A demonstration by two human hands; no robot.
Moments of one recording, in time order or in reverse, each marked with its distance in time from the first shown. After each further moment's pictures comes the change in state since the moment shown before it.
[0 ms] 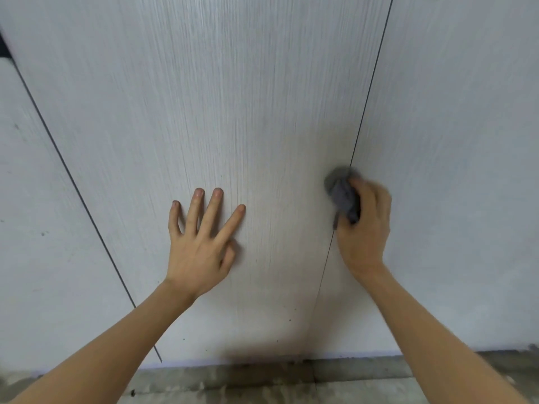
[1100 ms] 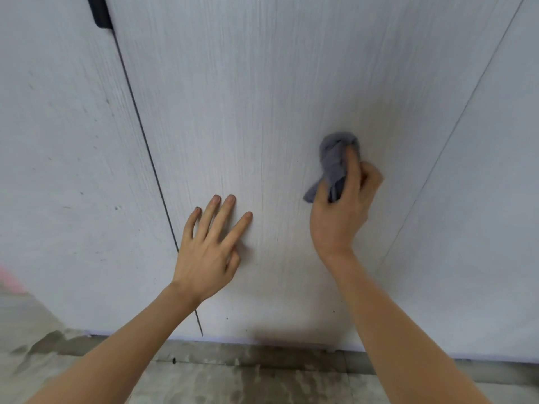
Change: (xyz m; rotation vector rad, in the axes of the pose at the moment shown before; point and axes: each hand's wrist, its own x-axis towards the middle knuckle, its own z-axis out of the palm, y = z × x) left_hand -0.059 -0.065 -0.006 -0.072 -0.166 -0.026; right_hand -0.007 -0.120 0.085 0.065 0.093 0.159
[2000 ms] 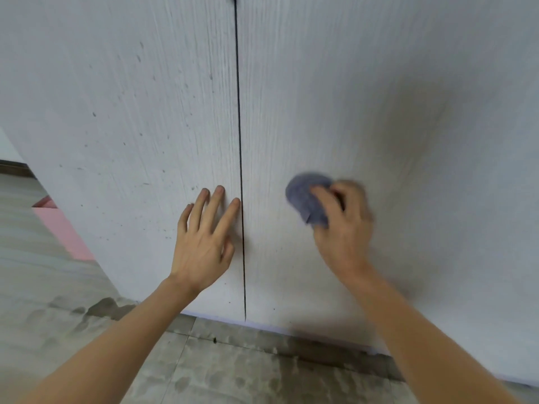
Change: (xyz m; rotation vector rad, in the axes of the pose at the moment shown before) left_hand -0.066 -0.099 -0.007 0.010 -0.084 -0.214; right_hand -0.075 -0.042 0.045 -0.032 -0.262 -0.450
